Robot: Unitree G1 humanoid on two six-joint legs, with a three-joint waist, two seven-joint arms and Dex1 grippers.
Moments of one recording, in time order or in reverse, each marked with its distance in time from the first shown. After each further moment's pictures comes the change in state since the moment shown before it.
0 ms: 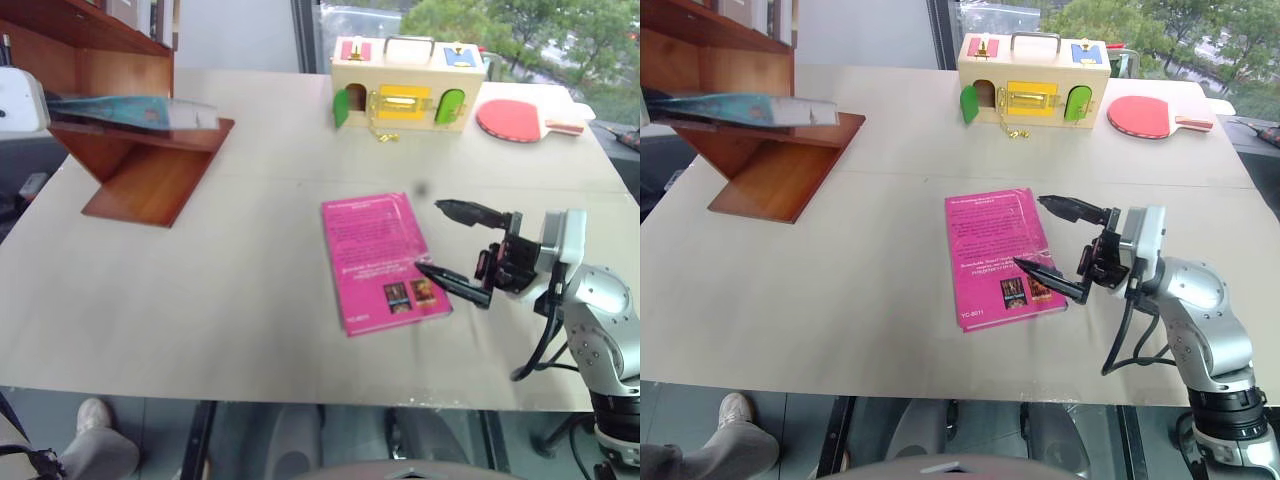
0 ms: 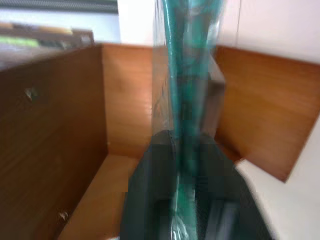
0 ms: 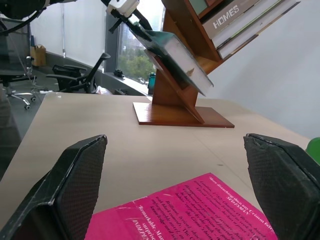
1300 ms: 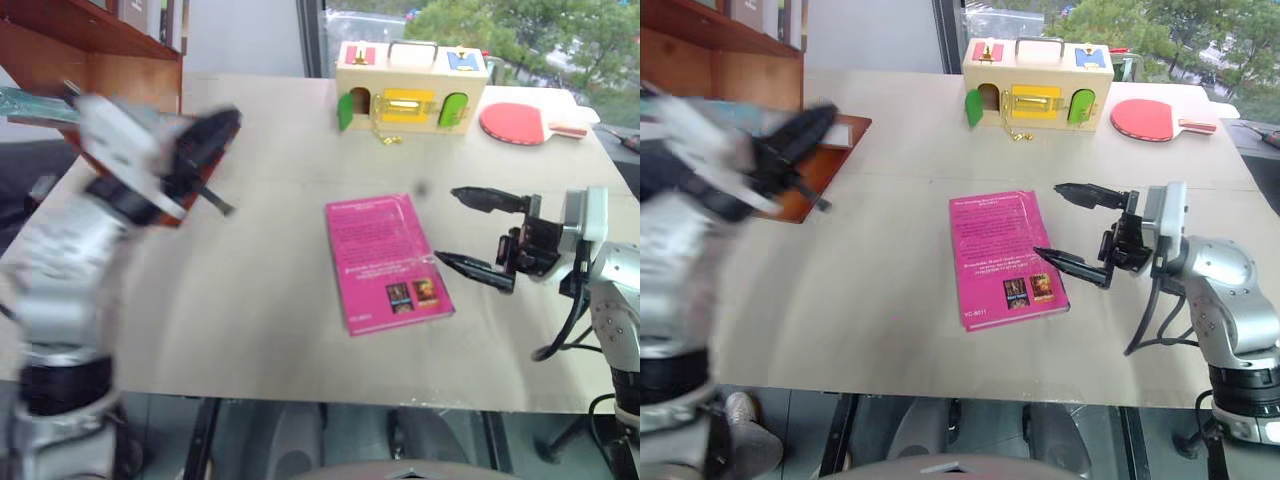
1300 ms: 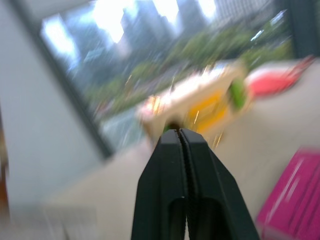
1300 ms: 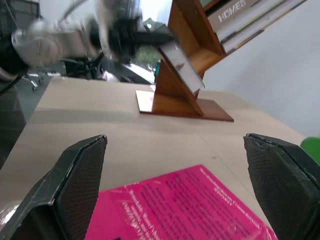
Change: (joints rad) left arm 1.037 -0.701 0.413 -1.528 -0.703 1.033 0.760; right arm -0.067 -0.107 -0.076 0.054 0.038 0.055 0.086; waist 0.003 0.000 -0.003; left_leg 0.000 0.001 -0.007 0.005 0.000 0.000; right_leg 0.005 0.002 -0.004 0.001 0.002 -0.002
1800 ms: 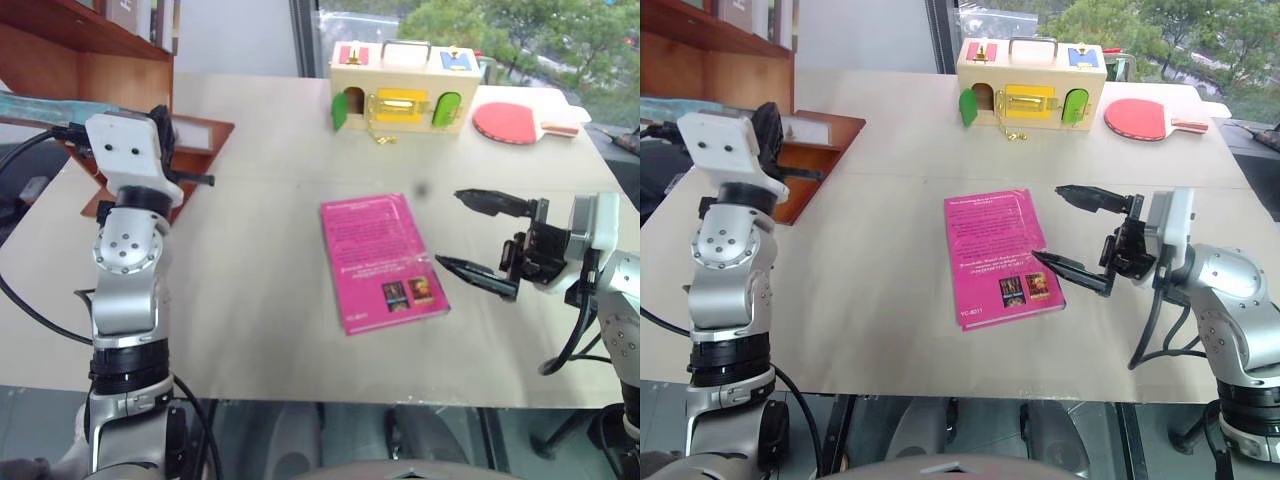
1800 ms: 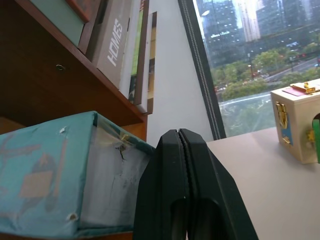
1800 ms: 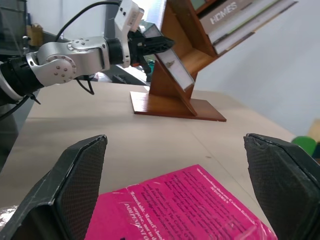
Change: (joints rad) left arm -0.089 -0.119 0.086 0.178 0.185 -0.049 0.293; right arm 0.030 0.007 -0.015 -0.073 0.018 0.034 -0.063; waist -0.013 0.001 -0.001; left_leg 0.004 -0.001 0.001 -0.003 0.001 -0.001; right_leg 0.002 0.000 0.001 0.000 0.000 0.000
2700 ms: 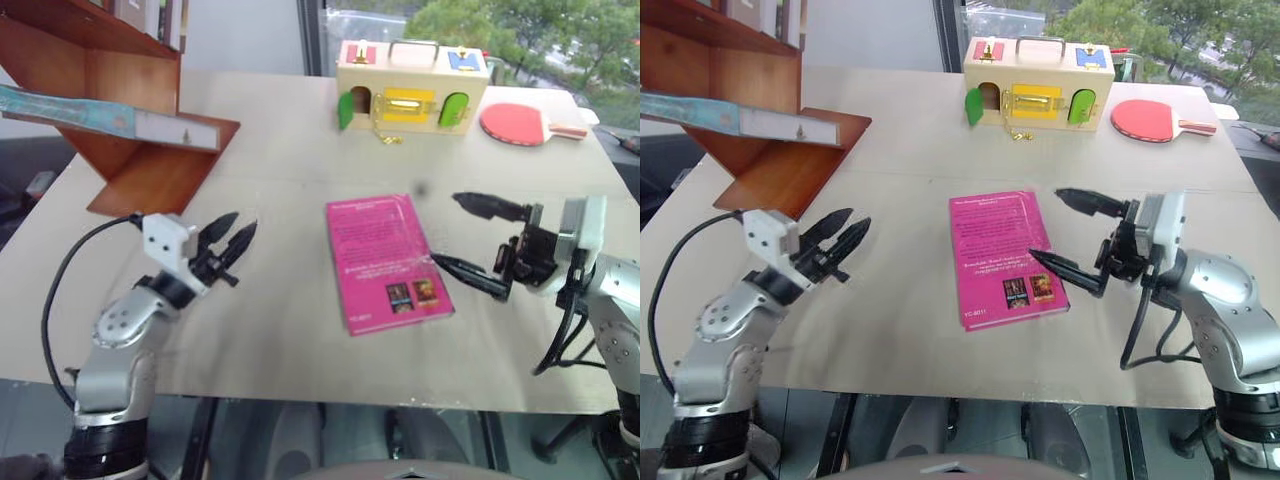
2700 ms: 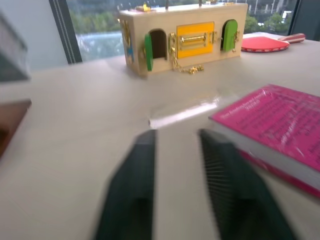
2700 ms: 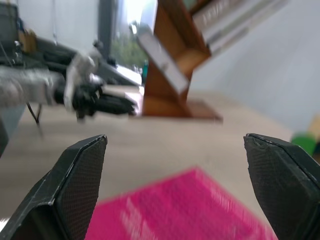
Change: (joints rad) left arm 0.416 0.047 0.018 -0.106 -0.368 0.043 -0.533; right arm 0.070 -0.042 0.010 -0.017 -0.008 0.063 -0.054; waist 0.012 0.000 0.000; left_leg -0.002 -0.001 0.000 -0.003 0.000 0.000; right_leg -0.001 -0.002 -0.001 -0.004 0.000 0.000
